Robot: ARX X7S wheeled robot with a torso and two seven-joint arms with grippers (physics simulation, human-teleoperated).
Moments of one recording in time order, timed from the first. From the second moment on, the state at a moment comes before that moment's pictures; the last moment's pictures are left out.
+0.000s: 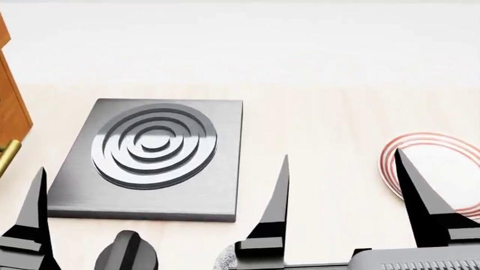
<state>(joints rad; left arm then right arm) -1.00 -1.11 1.15 1.01 -1.12 -0.25 -1.30 0.89 1.04 -1.04 -1.02 1.00 0.25 1.31</state>
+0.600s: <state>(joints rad) -1.00 -1.11 1.15 1.01 -1.13 -0.25 -1.30 0.89 1.04 -1.06 -1.01 1.00 0.24 1.31</state>
